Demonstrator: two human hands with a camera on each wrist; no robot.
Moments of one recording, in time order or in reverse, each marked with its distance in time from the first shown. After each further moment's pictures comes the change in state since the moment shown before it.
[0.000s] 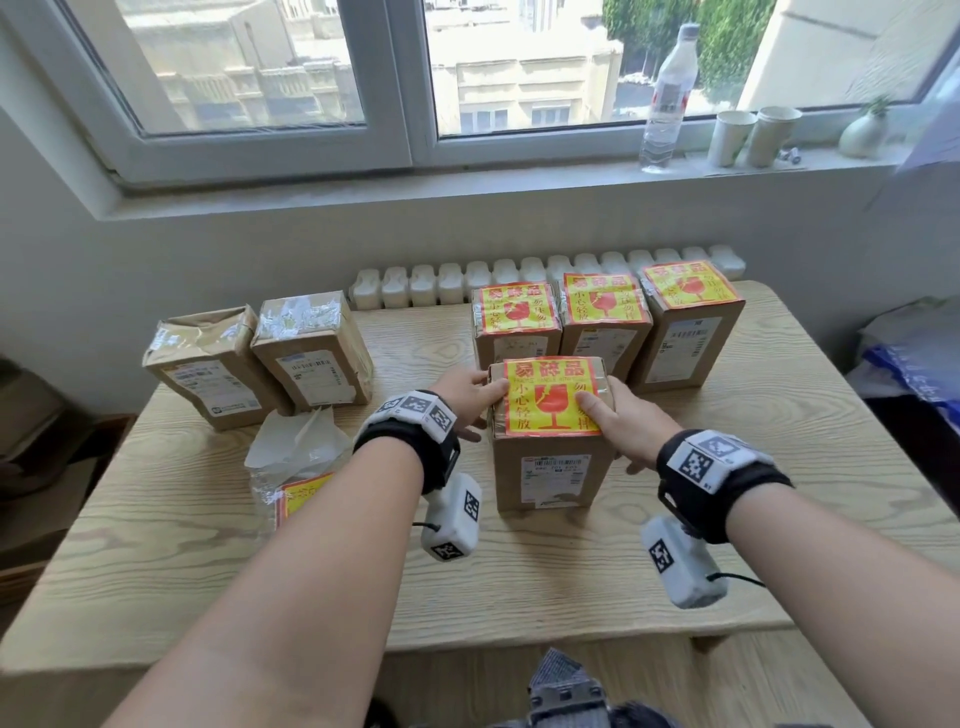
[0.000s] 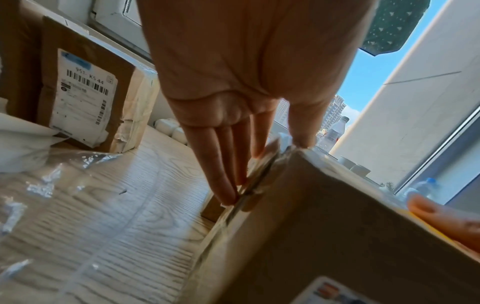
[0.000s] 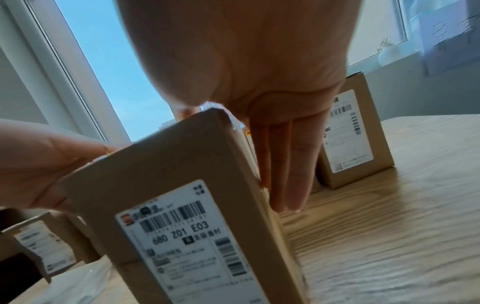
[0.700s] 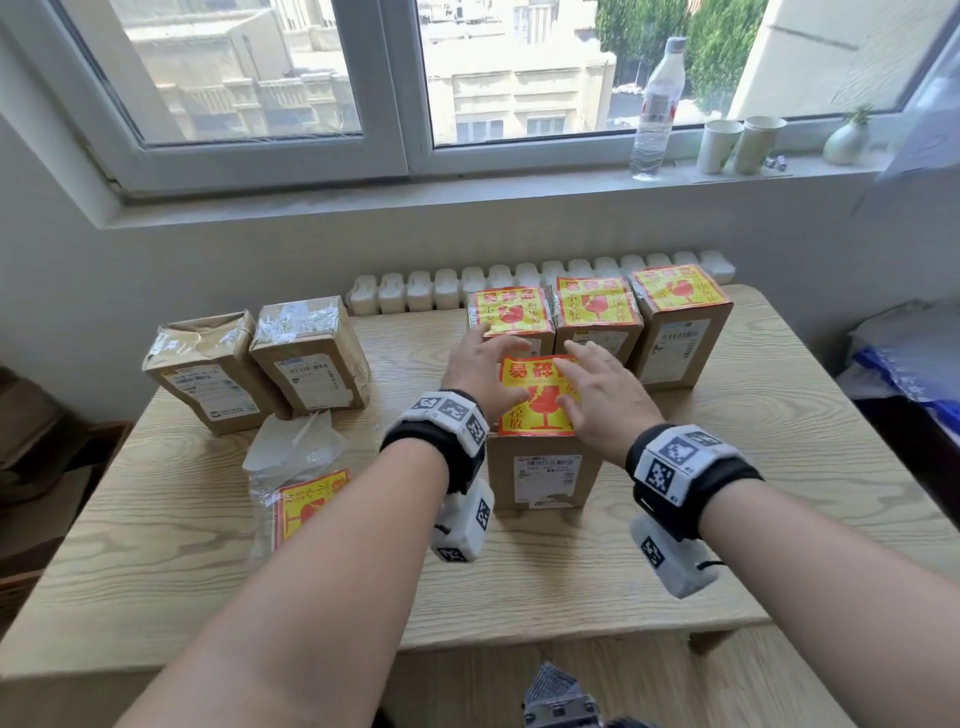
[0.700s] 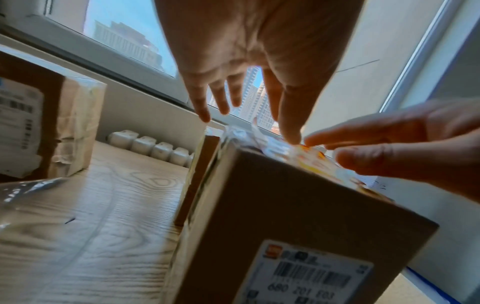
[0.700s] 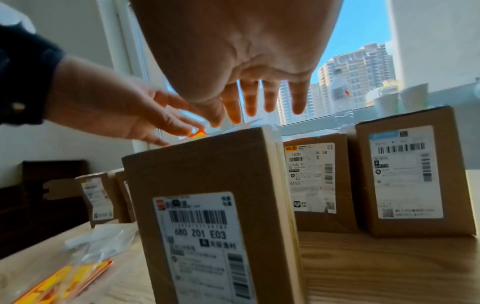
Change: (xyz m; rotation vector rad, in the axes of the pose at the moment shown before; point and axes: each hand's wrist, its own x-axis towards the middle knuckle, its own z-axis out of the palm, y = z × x) left_hand -0.008 0.022 0.018 0.409 0.335 0.350; right_hand -0.009 -0.023 0.003 -0.433 0.294 -0.388
